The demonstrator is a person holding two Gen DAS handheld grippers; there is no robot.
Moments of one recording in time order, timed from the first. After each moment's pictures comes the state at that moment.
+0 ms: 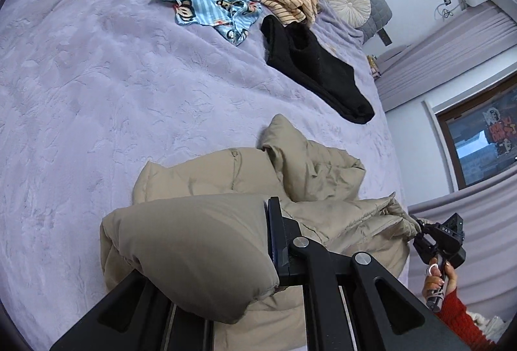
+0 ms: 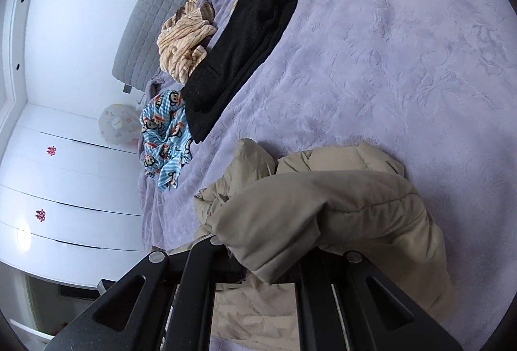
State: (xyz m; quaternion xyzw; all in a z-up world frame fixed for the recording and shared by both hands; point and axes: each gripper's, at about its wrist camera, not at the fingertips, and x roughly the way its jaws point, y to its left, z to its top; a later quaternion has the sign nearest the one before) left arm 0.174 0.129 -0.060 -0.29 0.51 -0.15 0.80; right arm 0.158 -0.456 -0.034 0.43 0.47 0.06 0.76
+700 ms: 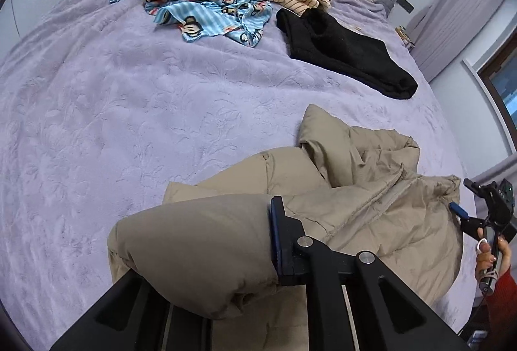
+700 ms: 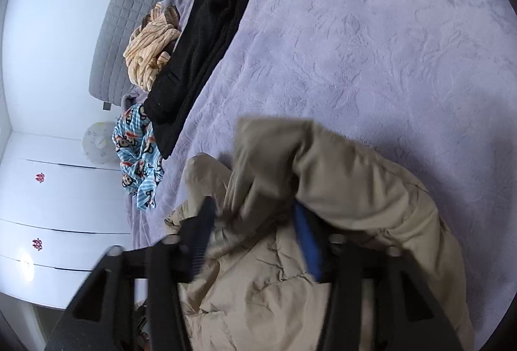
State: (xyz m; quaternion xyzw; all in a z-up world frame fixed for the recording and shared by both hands) left arm 0.178 0.090 -0.060 -0.14 0.52 -0.08 0.84; right arm 0.172 -0.462 -0.077 0.46 0.46 0.03 0.76
